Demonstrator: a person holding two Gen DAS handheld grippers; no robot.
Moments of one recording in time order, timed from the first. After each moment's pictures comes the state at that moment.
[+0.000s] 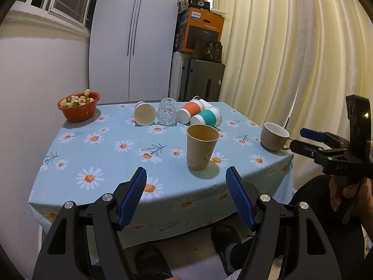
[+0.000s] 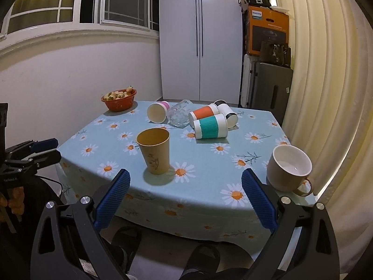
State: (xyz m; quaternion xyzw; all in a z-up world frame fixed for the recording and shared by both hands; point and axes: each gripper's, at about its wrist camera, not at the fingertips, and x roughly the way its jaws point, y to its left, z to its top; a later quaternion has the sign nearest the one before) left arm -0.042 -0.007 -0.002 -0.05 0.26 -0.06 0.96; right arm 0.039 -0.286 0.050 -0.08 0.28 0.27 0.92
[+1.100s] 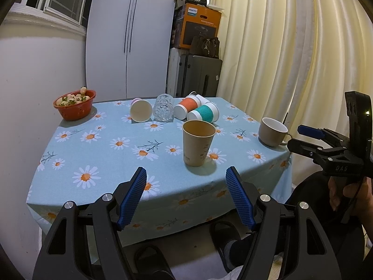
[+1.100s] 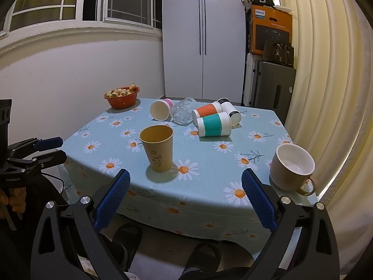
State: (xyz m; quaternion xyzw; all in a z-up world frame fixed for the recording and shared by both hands) left arm -0.038 -0.011 -0.007 -0.04 0.27 -0.07 0.96; right arm 0.037 -0.282 0.047 -0.08 0.28 0.28 0.91
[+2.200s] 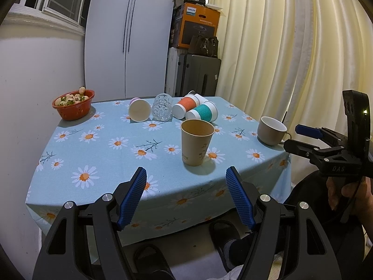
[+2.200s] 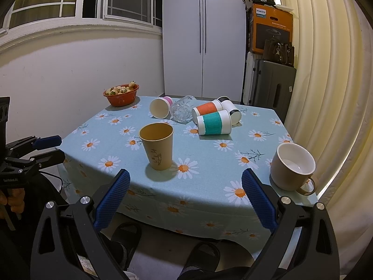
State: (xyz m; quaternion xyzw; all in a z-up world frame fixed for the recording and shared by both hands) left arm -0.037 -0.014 -0.007 -0.04 0.27 -0.07 0.96; right arm 0.038 -0.279 0.044 -0.08 0.29 0.28 0.91
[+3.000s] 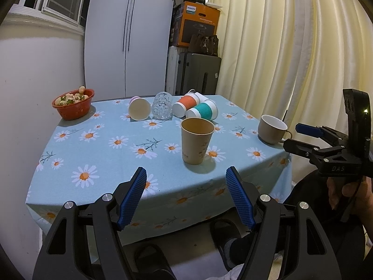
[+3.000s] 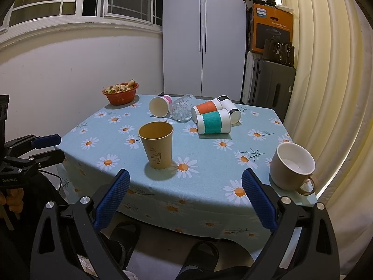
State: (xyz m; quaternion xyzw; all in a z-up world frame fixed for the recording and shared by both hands) left arm -0.037 -0.015 -0.007 -0.04 0.28 -0.07 0.96; right arm 0.038 -0.282 0.043 -0.09 0.29 0.27 0.91
